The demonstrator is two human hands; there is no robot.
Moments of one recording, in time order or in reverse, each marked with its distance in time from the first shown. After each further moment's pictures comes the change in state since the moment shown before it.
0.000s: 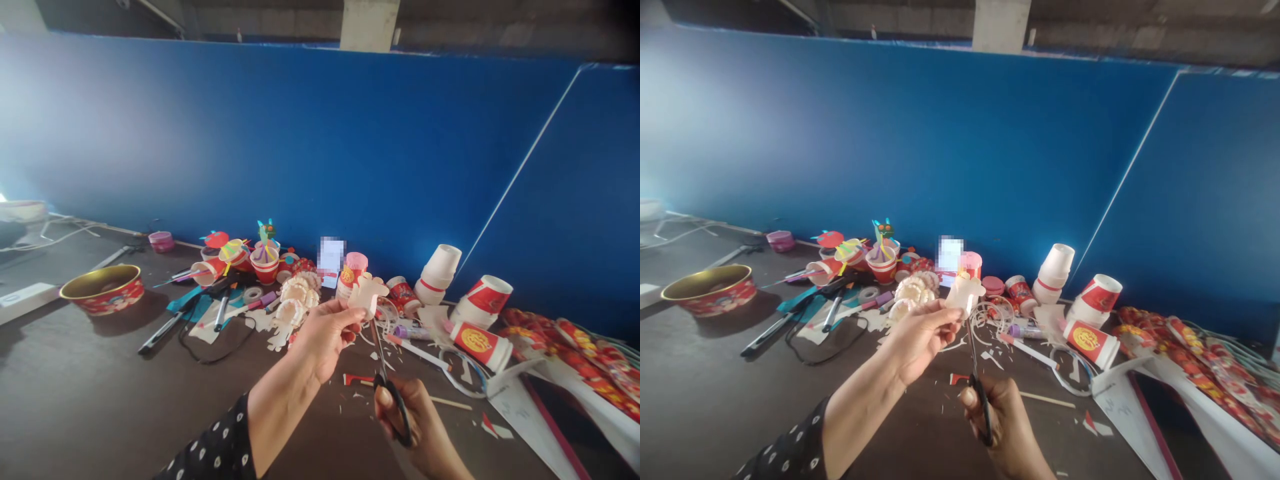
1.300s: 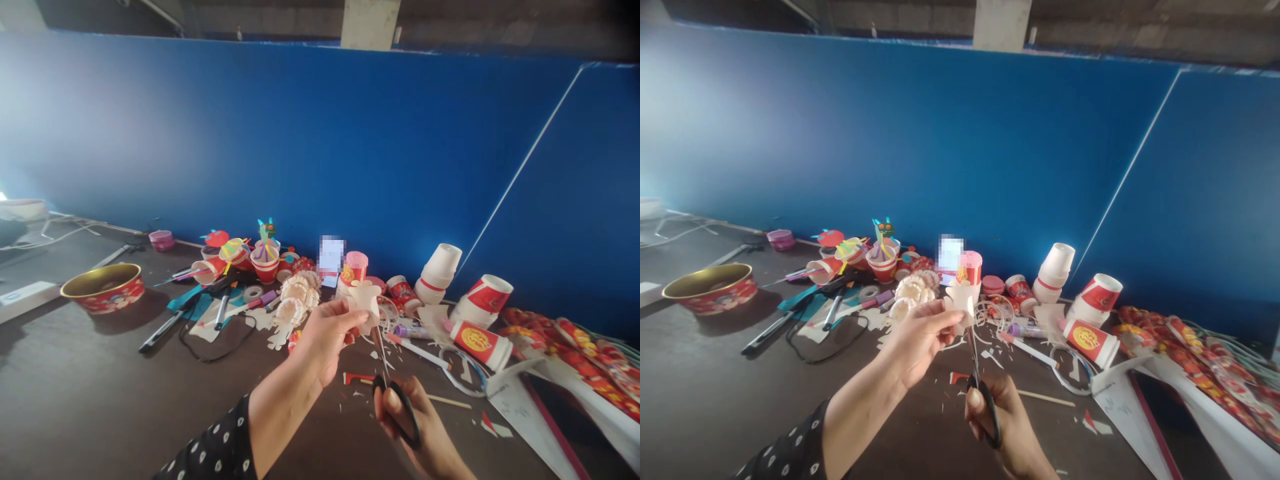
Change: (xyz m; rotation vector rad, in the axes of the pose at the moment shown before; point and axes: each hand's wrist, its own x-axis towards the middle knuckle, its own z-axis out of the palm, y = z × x) left_hand -0.002 -0.005 0.001 0.146 -0.005 0.071; right_hand 0.002 0.011 -0.003 0.219 -0.051 -0.059
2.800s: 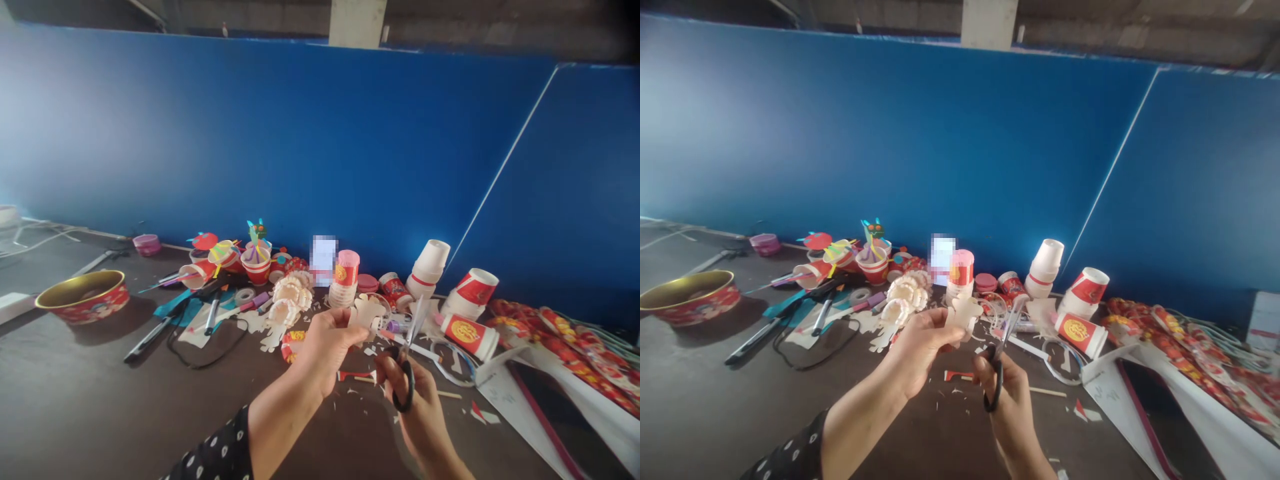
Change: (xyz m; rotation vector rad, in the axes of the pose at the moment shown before) left_hand -0.005 -0.013 0.008 0.204 -0.001 0.019; right_hand 0.009 0.008 -0.008 -0.052 0.364 -0.176
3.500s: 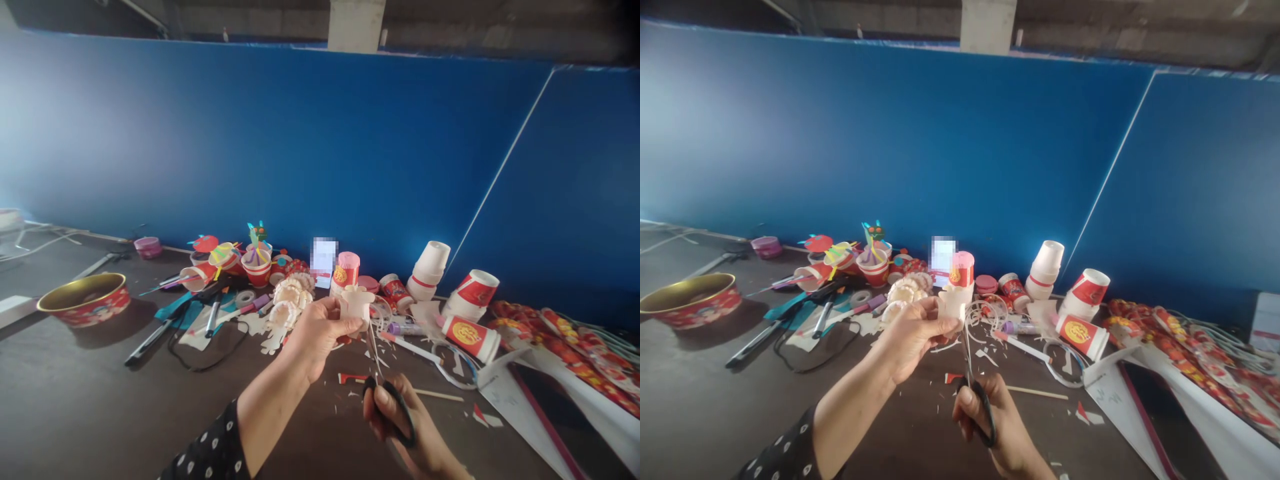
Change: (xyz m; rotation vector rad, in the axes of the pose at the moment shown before) left_hand 0.010 0.012 -0.015 -0.095 -0.082 -0.034; right_hand -0.016 -0.008 0.006 0.211 -0.301 0.256
